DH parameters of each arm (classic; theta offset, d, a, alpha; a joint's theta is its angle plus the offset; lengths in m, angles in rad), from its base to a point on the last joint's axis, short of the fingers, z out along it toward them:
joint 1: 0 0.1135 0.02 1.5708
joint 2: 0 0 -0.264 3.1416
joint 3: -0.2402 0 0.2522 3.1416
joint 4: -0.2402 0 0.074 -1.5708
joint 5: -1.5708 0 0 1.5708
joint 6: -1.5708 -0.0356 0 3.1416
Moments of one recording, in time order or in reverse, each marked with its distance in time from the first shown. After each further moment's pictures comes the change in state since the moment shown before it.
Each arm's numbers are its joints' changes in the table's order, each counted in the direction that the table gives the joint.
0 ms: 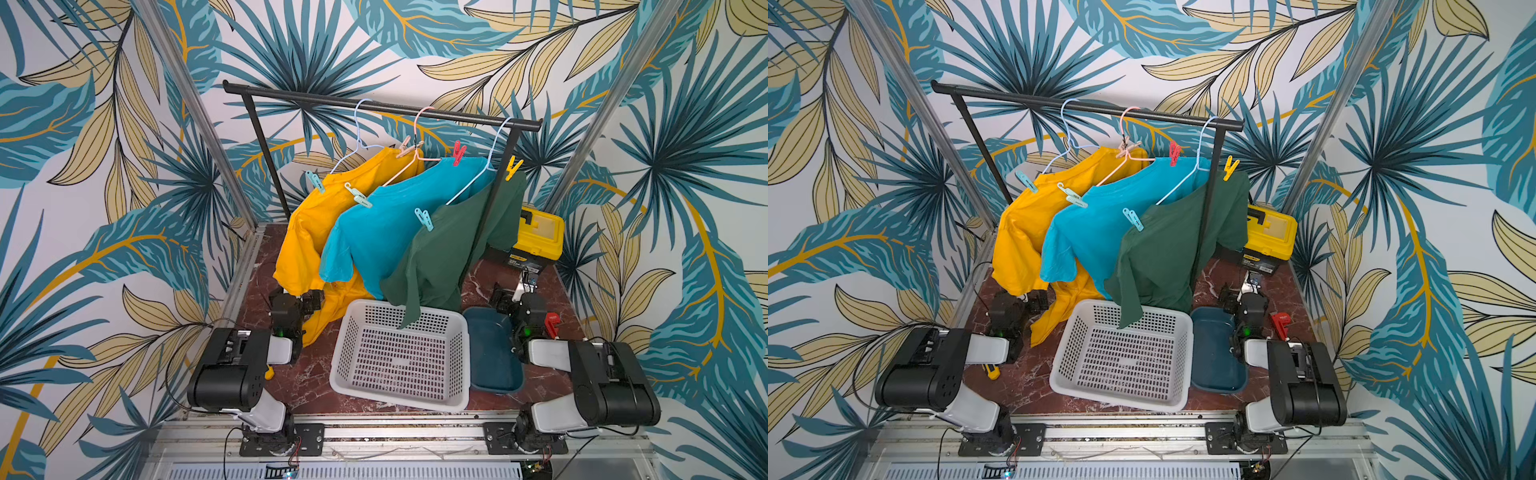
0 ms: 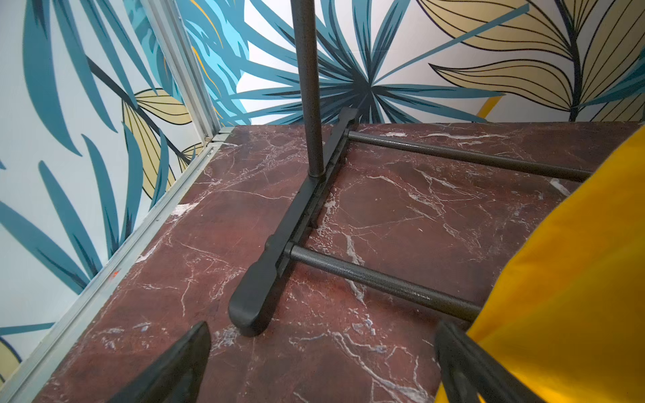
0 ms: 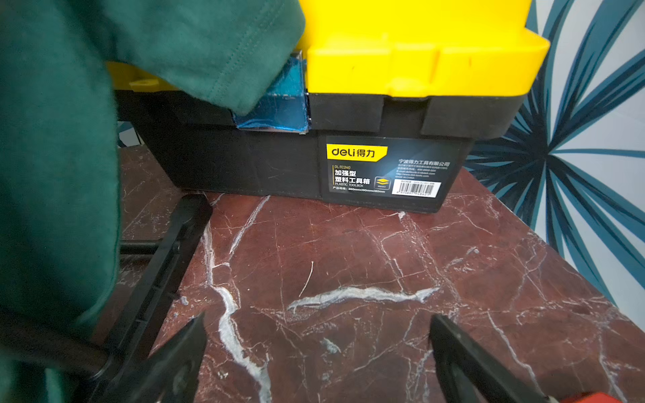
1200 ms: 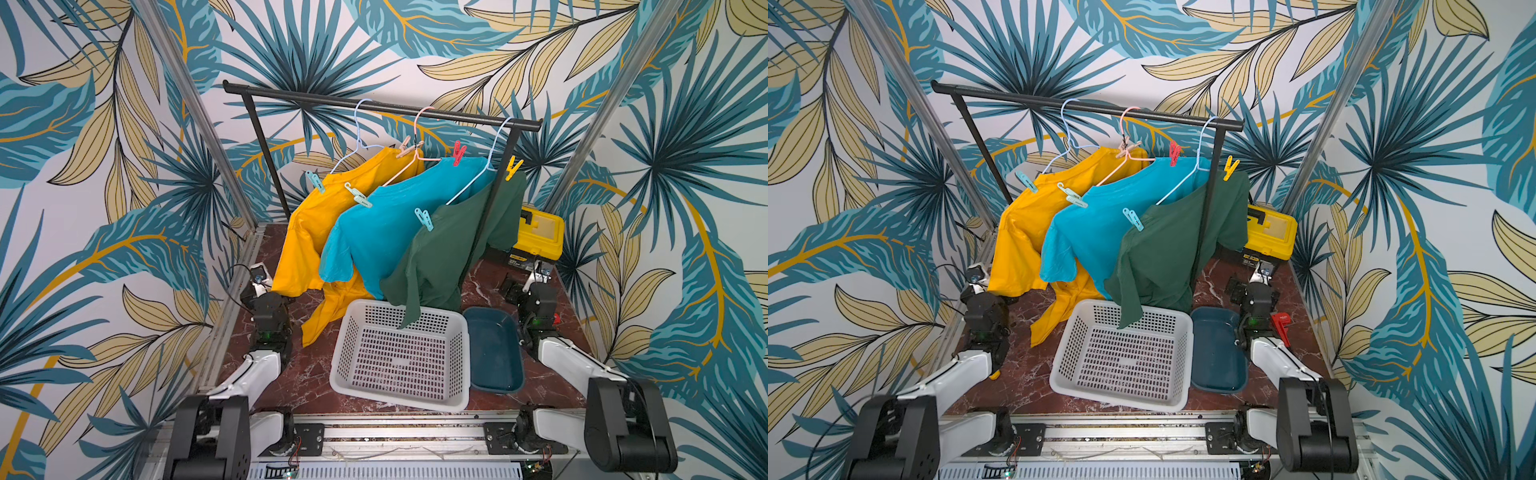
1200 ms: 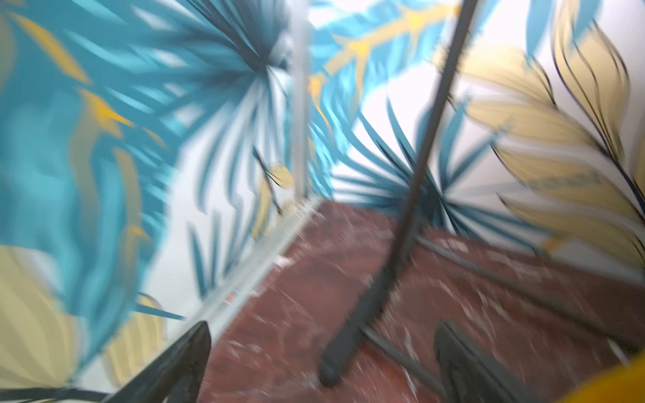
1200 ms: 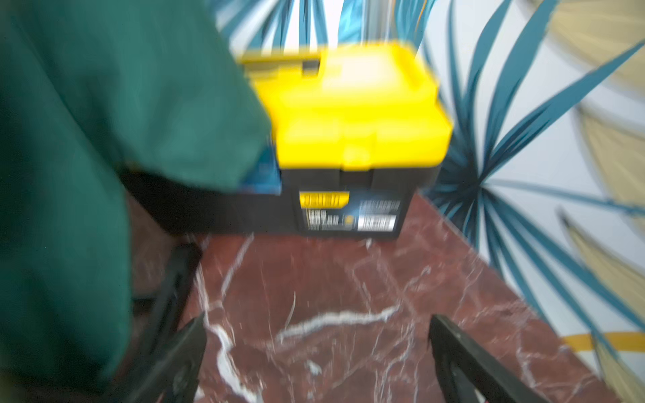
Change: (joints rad) left arm 0.034 0.508 -0.034 -0.309 0.343 0.140; right arm 0.000 0.291 -0.130 -0.365 -0.122 -0.059
